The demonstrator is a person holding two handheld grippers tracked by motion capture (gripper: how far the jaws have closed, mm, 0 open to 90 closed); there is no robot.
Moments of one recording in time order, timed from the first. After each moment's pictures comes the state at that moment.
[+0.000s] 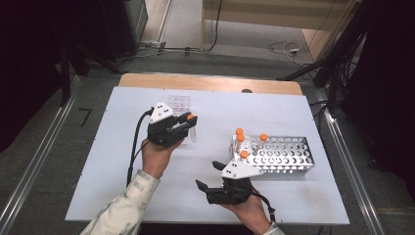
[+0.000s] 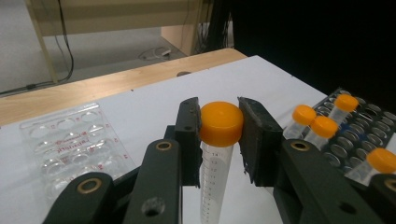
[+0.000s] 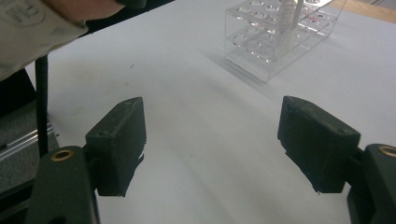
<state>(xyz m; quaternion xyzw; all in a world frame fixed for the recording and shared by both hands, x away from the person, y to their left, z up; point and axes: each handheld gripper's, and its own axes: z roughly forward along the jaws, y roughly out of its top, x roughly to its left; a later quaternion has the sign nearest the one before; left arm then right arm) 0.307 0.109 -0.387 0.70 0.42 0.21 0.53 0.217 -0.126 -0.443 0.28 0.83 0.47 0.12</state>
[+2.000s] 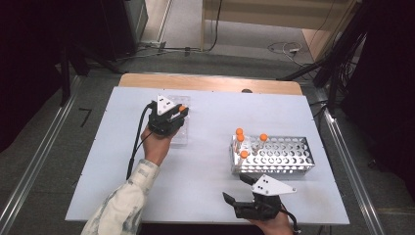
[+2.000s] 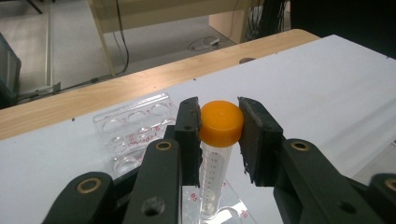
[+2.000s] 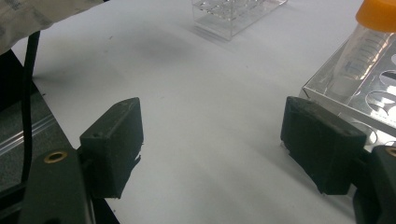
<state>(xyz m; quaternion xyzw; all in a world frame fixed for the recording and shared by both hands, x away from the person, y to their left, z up) 0.346 0.117 -0.418 0.70 0.45 0.29 0.47 0.194 -0.193 -0.459 0.32 0.81 0.47 0.13</state>
